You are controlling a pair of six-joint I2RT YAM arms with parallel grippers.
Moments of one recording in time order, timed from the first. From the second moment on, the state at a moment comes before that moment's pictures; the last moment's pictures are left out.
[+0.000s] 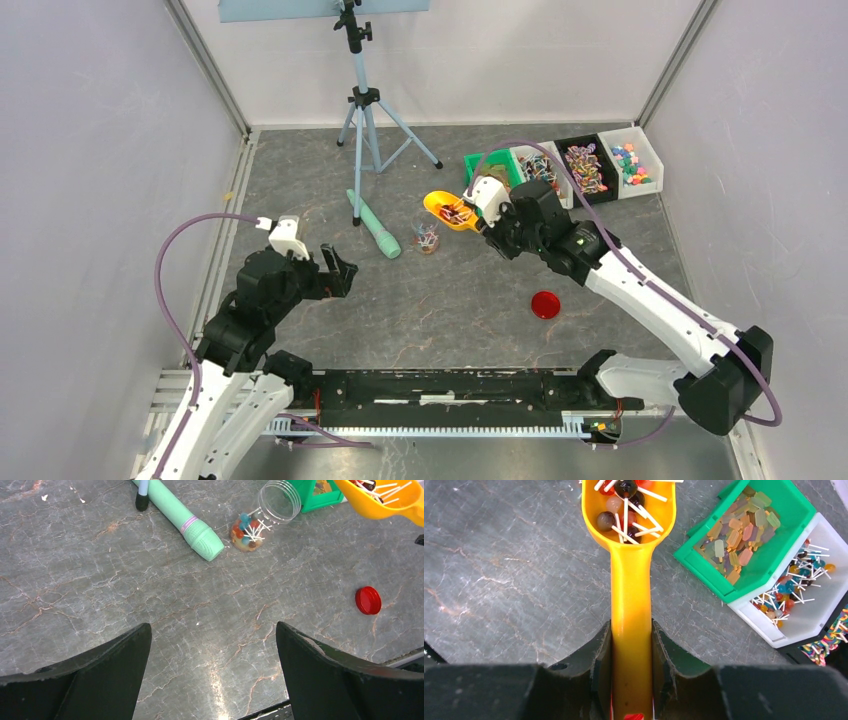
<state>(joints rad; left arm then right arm) -0.39 0.49 0.71 -0.68 -0.02 -0.37 0.66 1.18 1.06 -0.55 -0.02 -0.29</state>
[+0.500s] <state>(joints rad) -0.39 0.47 0.71 -0.68 -0.02 -0.37 0.75 1.23 1.13 -0.68 0.05 -0.32</state>
